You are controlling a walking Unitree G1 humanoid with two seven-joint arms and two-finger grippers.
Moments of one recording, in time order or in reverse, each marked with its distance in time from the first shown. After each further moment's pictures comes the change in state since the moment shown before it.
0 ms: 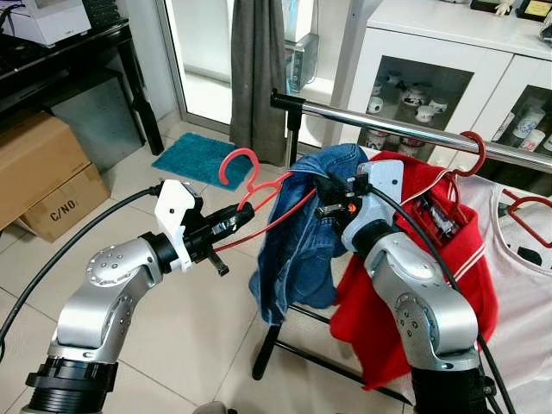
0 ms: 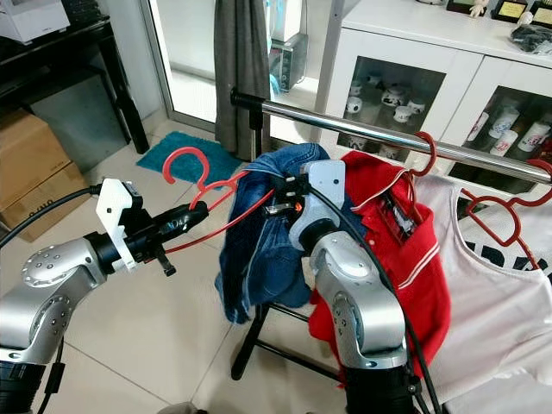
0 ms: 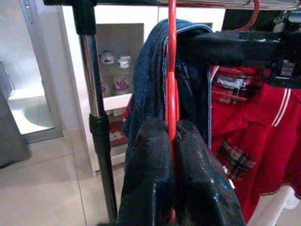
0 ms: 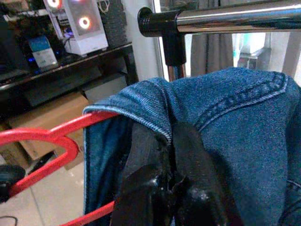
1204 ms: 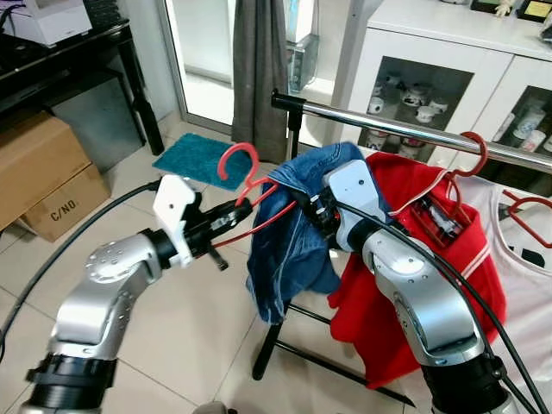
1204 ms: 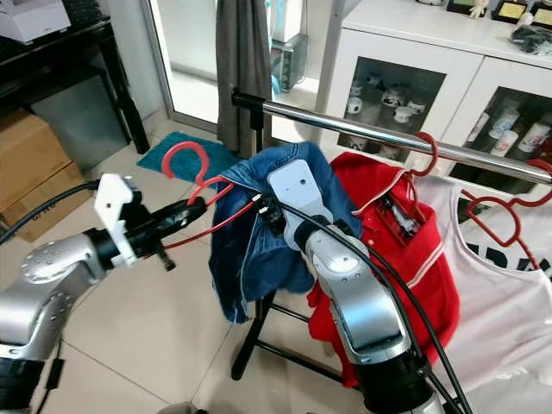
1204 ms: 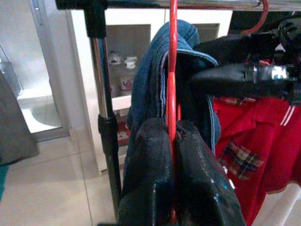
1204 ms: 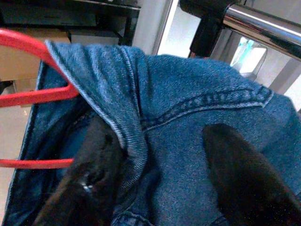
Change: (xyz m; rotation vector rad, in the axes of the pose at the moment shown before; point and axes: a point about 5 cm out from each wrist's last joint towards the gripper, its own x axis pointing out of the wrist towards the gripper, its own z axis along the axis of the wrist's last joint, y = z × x) left arm 0.000 0.003 0.002 -0.004 0.000 0.027; right arm 0.005 0.003 0.000 -0.460 0.123 0.031
